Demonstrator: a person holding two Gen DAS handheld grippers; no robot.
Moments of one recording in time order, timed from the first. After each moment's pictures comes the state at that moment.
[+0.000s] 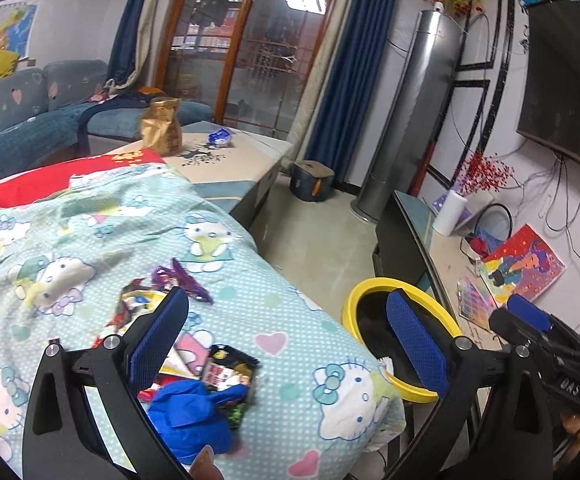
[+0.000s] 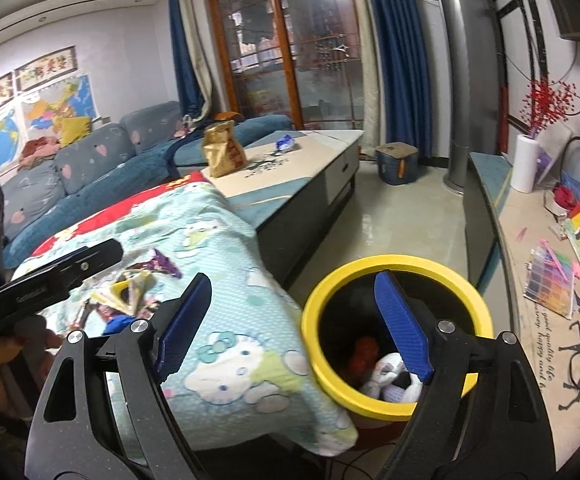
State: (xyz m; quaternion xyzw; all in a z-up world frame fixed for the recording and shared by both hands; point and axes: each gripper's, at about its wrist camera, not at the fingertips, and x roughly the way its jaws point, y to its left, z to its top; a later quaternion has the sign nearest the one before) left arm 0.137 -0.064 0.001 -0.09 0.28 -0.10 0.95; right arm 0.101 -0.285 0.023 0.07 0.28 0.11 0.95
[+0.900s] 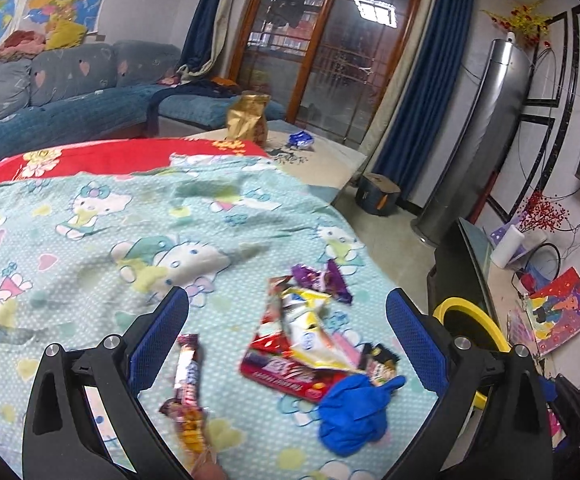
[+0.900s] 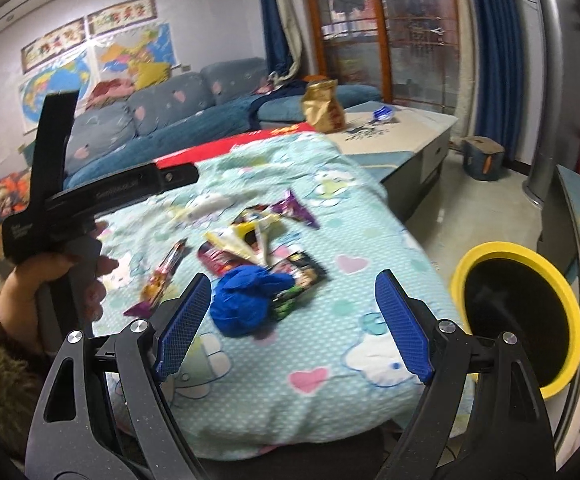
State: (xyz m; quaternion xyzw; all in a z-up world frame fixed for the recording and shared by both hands) left arm 0.126 0.058 -0.012 -0.13 0.29 0.01 0.95; right arm 0.078 -0.148 0.002 0.00 0.32 0.25 0.91
